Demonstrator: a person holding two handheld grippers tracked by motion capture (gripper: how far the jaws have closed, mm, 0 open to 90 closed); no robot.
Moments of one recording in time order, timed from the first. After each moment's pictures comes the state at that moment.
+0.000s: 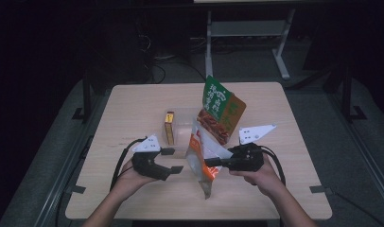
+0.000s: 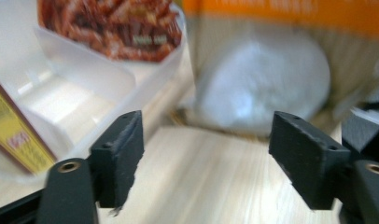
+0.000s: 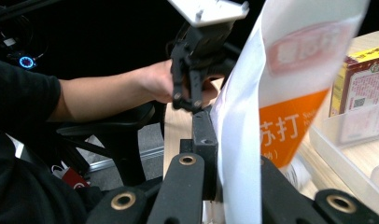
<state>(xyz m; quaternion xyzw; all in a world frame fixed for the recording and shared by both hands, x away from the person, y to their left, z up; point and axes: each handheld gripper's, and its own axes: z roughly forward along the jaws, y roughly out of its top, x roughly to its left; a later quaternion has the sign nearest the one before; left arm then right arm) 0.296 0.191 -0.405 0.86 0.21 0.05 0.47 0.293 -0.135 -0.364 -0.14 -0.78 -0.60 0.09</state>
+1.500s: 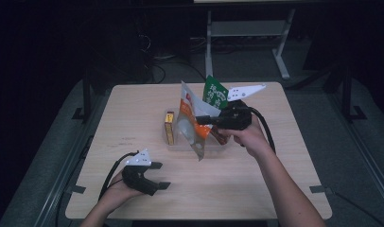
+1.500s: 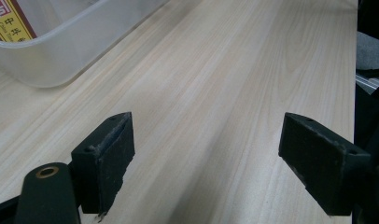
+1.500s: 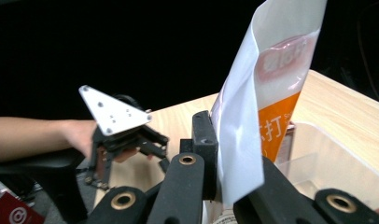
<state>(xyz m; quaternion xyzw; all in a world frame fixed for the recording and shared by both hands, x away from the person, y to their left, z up) 0.284 0.221 -0.441 0.88 0.23 0.03 0.42 0.371 -0.112 -0.310 -0.17 -0.79 -0.59 0.01</state>
